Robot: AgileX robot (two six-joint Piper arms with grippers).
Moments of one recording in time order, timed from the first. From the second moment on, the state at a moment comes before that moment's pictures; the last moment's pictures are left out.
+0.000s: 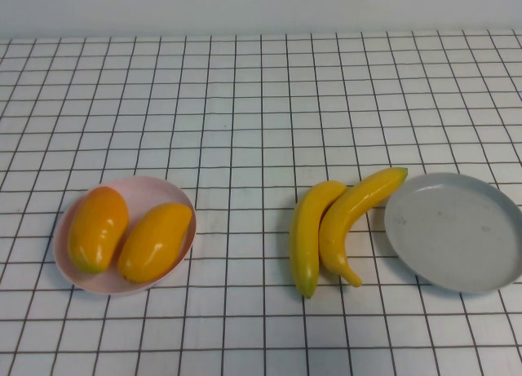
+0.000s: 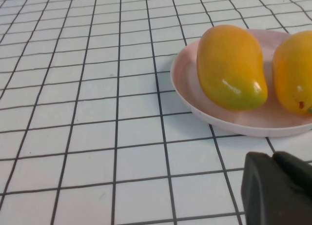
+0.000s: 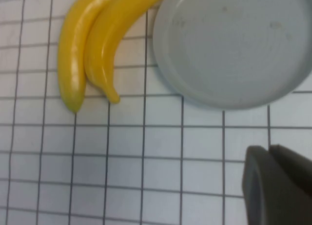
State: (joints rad) right arm 0.03 0.96 -0.97 0.28 1.11 0.03; left arm -0.10 -0.01 0.03 0.02 0.37 0.07
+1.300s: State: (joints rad) right arm 0.69 1.86 -1.45 -0.07 1.17 0.14; left arm -0.10 -0.01 0.03 -0.08 0.37 0.07
